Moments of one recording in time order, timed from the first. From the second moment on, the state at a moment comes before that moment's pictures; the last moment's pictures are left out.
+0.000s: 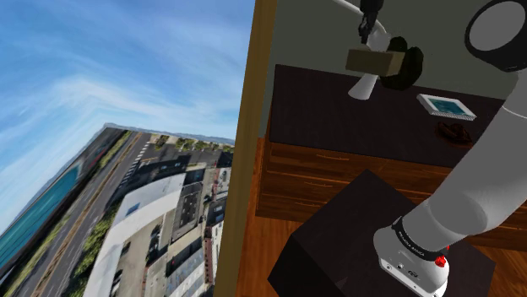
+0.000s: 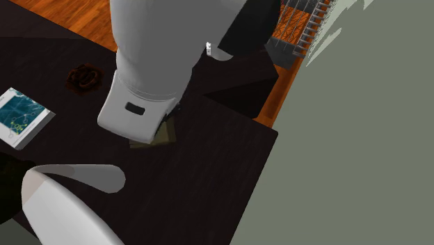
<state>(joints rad) -0.22 0.23 -0.24 -1.42 -0.34 1.74 -0.65</state>
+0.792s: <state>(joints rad) -0.31 -0.08 -0.32 -1.81 -0.41 1.89 -0.79</state>
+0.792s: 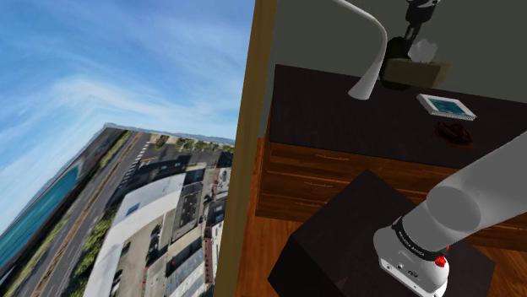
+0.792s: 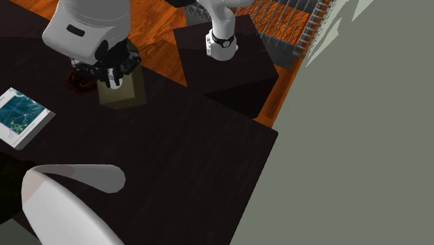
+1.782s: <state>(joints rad) -0.45 -0.31 -0.51 -2.02 -0.48 2.01 -1.05</state>
